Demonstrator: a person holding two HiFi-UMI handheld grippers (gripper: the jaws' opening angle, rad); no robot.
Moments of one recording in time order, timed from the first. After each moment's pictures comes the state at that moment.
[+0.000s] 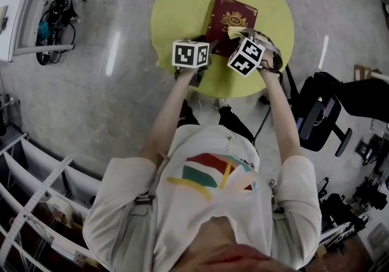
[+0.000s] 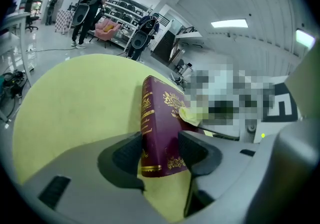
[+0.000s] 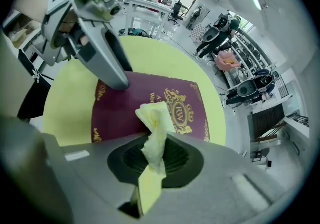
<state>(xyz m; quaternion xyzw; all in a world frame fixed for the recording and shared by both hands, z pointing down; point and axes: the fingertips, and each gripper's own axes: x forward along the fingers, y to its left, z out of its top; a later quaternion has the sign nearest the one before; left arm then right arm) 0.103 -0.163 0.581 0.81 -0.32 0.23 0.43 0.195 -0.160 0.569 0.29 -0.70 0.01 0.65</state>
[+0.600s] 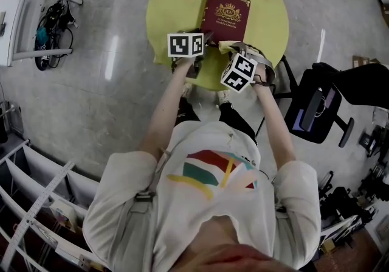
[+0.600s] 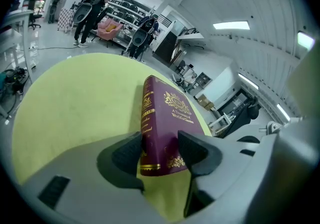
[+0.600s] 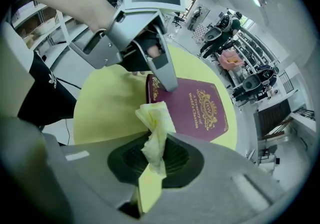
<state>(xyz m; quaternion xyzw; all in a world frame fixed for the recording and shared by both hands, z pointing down) 0.102 -0.165 0.581 0.81 -0.32 0.23 0.44 0.166 -0.079 0.568 0.28 -0.72 0.03 0.64</state>
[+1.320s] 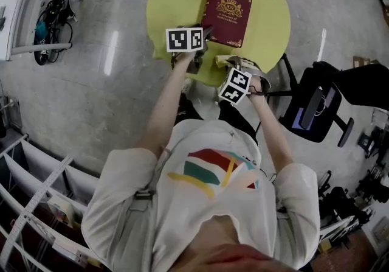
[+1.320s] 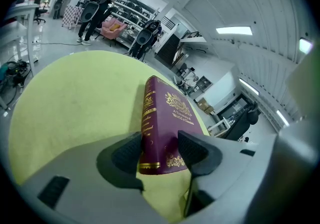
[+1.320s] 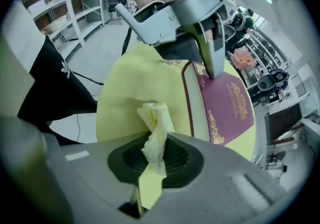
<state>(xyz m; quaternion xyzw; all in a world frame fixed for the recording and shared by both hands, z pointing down) 0.103 -0.164 0.583 0.80 -0.33 0.21 0.46 0.151 -0.011 0.611 0.23 -0.73 0.05 0.65</state>
